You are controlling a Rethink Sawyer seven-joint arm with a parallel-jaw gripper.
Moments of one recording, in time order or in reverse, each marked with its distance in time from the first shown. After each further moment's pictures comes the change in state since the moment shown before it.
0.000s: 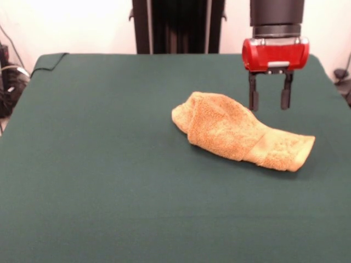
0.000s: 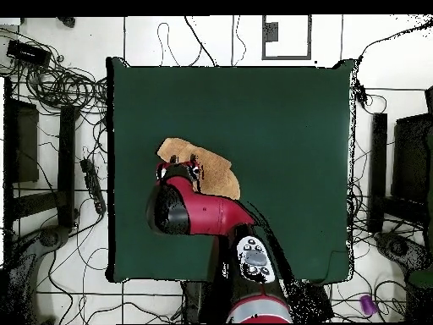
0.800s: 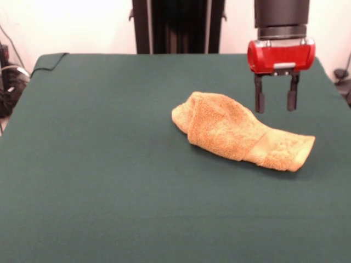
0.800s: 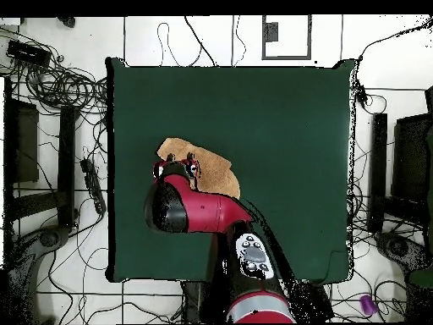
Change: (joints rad) arm -0.002 0.004 0.020 -0.013 0.001 0.000 0.000
